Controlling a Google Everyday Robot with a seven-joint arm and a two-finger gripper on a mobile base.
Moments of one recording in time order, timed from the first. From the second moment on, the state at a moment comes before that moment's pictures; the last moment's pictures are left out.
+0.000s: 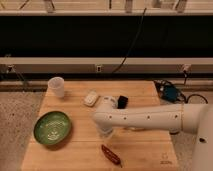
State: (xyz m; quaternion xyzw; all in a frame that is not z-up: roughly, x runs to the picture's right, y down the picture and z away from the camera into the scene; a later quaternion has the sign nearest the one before) arm -0.011 0.263 0.781 -0.31 -0.14 -0.29 0.89
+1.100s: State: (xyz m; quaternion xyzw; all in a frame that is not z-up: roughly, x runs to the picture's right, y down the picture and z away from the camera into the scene) arm 0.010 0.285 0.723 -0.28 -0.26 -0.51 0.77
